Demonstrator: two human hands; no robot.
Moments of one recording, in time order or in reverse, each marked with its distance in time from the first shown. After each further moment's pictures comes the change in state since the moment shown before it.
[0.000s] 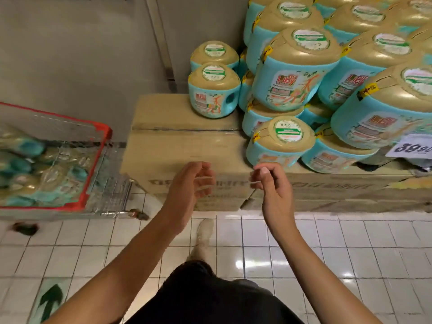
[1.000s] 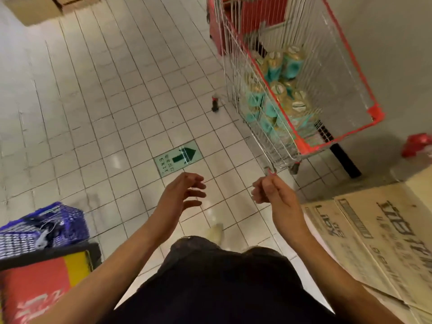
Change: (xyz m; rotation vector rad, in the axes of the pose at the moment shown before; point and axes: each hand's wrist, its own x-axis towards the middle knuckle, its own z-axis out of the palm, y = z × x) left_hand -0.448 -0.085 -0.456 -0.316 0.947 0.094; right_hand -0.347 -0.012 0.436 -0.112 -1.298 0.175
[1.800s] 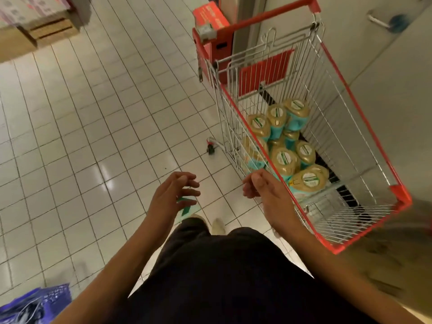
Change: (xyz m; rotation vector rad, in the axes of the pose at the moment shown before) left_hand 0.357 0.219 -0.030 0.093 0.013 0.051; right_hand 0.408 -0.110 0.043 -0.042 0.023 -0.007
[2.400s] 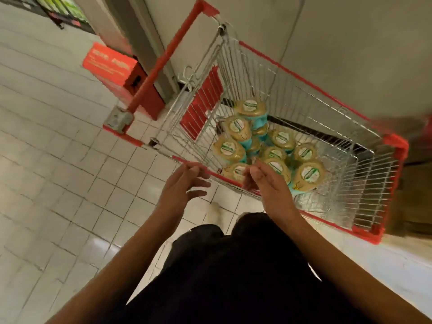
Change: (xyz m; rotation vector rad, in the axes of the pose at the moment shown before) left_hand 0.315 0.167 0.090 0.257 -0.524 -0.081; right_hand 0.218 -0.035 -0.021 0.229 0.554 0.098
